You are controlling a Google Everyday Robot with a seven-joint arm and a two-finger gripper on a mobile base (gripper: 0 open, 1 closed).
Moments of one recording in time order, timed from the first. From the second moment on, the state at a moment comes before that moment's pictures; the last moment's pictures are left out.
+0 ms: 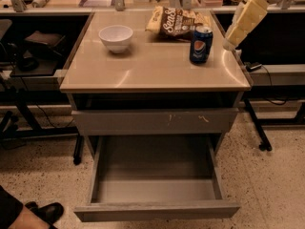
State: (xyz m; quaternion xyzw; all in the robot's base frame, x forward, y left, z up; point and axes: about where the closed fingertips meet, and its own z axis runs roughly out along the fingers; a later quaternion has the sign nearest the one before) arm 0.614 -0.184 1.019 -0.62 0.72 0.05 0.31
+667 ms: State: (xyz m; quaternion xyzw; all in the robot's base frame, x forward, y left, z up) arm 0.641 -0.190 1.019 -0.60 0.72 0.05 0.34
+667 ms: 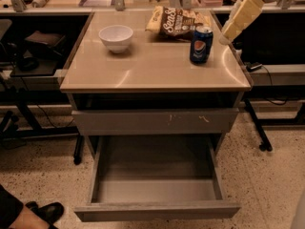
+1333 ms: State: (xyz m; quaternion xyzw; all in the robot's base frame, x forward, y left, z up) arm 0.675 -0.200 1.019 -0.57 0.73 0.04 0.38
